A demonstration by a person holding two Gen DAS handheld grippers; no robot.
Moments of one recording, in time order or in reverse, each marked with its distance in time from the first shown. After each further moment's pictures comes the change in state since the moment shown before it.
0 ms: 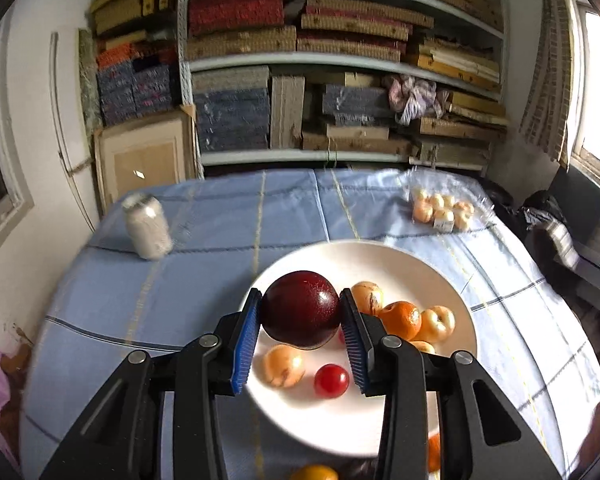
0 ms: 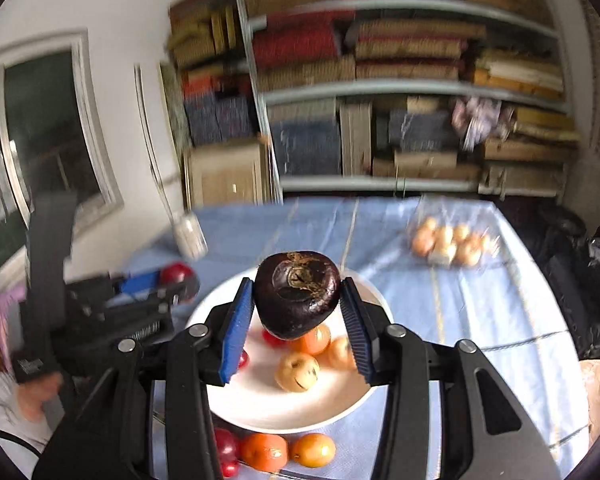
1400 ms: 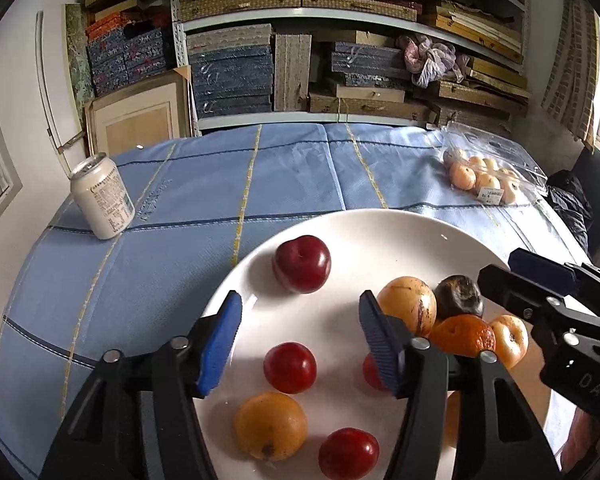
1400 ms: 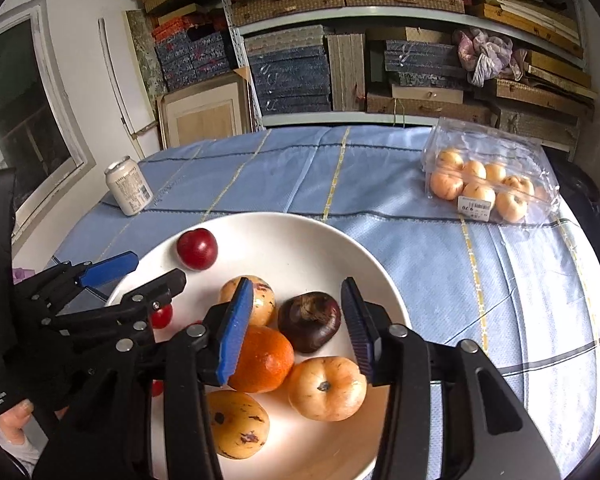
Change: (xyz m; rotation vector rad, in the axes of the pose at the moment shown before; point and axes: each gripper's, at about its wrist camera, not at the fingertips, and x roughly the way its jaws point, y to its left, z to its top) left arm 0.105 0.003 0.000 -0.003 0.099 0.037; right arm 0.141 -0.037 -0.009 0.040 0.189 -0.015
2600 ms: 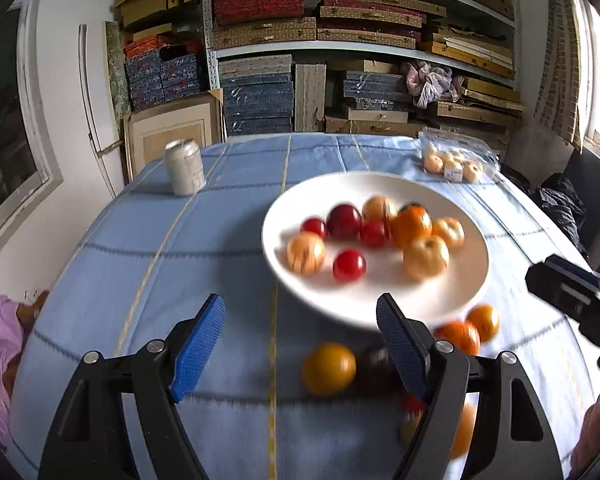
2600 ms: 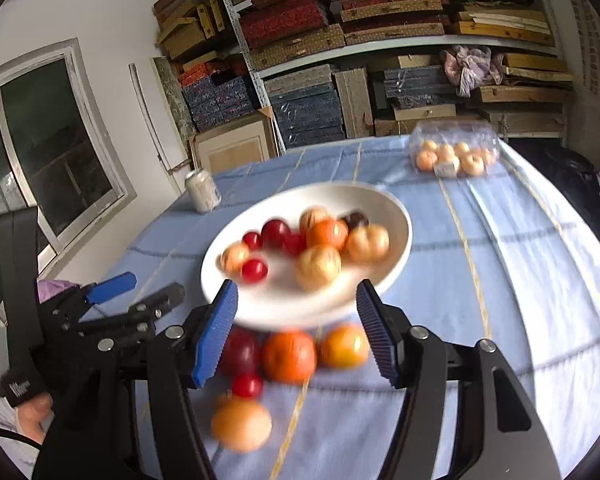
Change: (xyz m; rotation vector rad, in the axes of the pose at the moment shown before) left arm -0.149 0.002 -0.119 -0.017 -0.100 0.061; right arm -0.157 0.041 -0.128 0.078 -0.146 0.092
